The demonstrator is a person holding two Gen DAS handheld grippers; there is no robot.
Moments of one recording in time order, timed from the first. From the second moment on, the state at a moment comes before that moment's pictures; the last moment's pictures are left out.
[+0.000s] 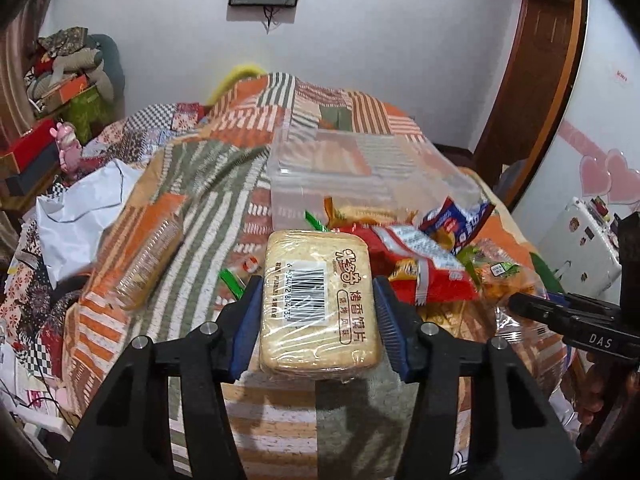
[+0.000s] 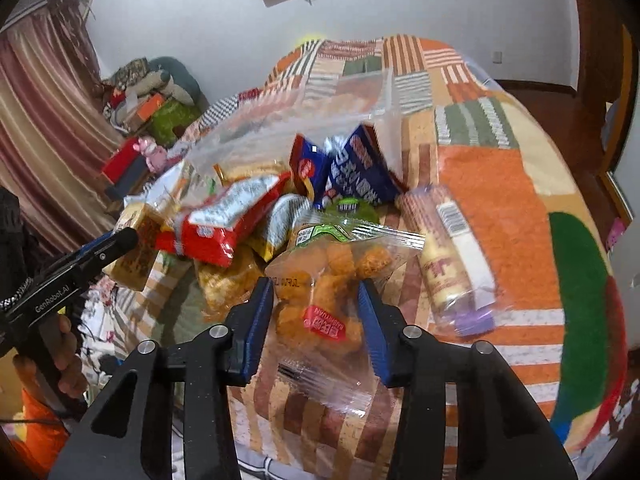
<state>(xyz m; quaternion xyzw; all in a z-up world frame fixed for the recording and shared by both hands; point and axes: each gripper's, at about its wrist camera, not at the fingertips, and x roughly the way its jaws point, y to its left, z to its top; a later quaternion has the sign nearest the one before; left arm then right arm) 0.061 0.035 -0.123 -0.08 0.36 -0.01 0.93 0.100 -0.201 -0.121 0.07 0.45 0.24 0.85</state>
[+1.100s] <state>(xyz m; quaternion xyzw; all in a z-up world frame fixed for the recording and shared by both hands) 0.168 0.030 -0.060 -0.04 0.29 -0.03 0.96 0.174 -0.165 -0.052 0.04 0.32 0.24 0.92</state>
